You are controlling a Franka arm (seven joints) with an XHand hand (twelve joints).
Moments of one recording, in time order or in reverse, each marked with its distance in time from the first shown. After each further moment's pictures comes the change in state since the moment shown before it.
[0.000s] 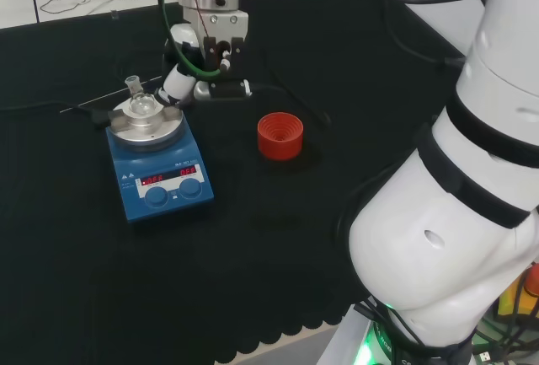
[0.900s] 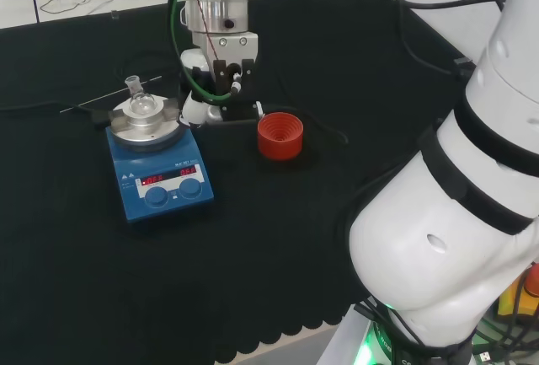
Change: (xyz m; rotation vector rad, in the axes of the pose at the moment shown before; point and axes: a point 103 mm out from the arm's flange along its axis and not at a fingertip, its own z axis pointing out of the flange) arm -0.006 -0.036 0.028 0.079 -0.037 0.021
